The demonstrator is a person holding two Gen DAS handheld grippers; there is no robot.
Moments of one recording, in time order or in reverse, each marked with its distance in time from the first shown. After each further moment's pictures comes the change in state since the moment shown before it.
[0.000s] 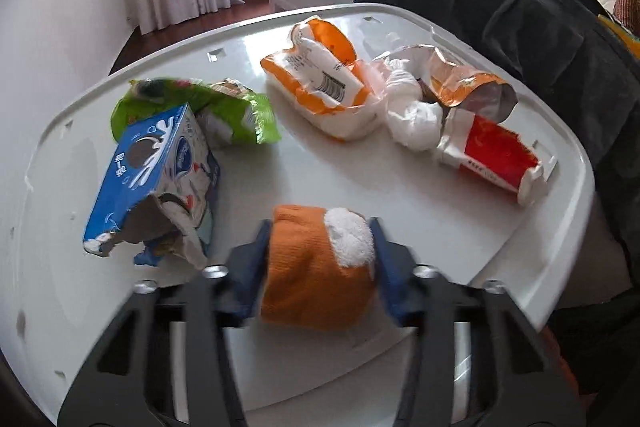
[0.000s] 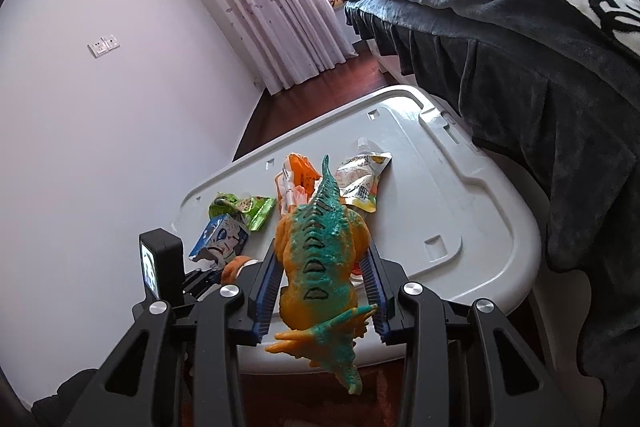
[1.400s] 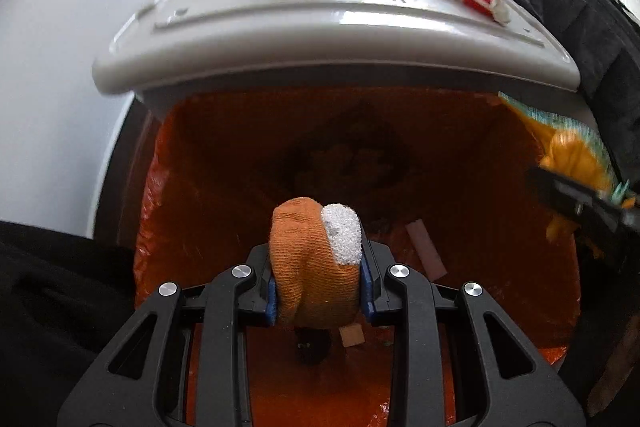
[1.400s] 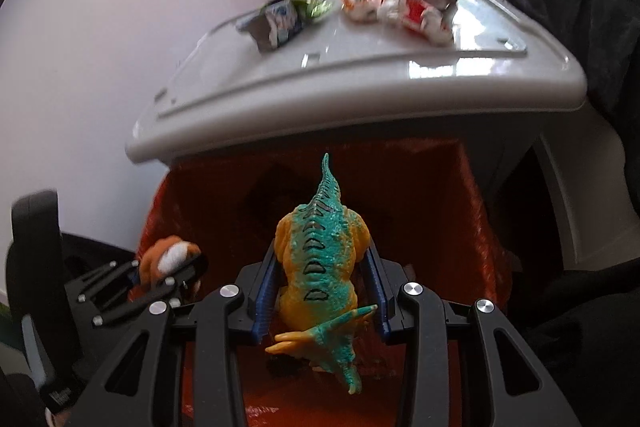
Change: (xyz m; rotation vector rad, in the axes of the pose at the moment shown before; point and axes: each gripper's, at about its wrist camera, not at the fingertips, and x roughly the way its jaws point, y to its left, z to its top) left arm -0.137 -0.040 -0.217 -0.356 0.158 0.206; right arm 0.010 0.065 -0.204 -0.235 0.310 -0.064
